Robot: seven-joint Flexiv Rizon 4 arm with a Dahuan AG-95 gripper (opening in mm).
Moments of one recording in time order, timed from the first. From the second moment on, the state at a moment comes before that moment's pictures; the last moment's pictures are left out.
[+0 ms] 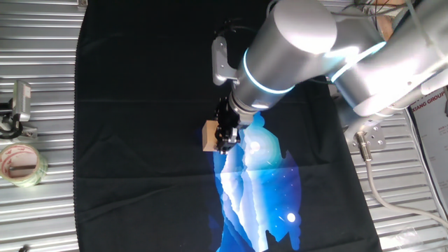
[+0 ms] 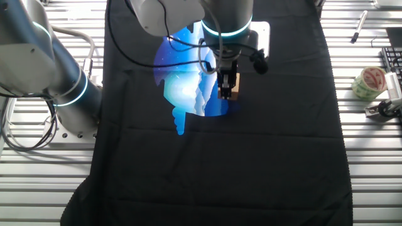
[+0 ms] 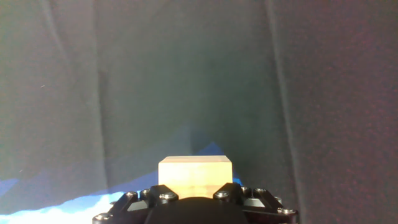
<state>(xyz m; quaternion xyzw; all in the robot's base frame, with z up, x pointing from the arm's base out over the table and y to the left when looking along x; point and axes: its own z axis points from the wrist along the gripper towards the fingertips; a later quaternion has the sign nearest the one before) 0.434 0.055 0.063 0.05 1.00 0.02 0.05</state>
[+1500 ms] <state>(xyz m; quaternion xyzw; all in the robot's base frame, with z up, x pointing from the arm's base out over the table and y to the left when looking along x) 0.431 0.076 0.064 0.02 1.00 0.02 0.05</state>
